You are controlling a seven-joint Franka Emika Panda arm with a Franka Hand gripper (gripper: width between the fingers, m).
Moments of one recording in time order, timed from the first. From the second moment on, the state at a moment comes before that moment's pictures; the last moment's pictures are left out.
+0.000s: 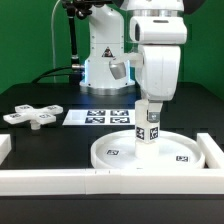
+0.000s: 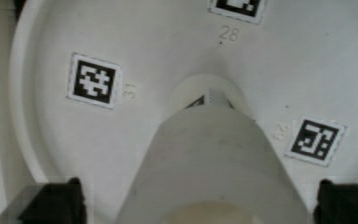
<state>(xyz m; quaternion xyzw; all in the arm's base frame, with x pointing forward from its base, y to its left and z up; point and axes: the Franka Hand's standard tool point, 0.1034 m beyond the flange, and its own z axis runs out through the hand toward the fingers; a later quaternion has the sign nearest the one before) 0.568 0.039 0.079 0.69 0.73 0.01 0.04</state>
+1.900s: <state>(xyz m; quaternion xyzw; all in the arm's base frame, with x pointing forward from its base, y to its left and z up) 0.562 0.039 0.075 0.95 0.31 0.00 0.01</state>
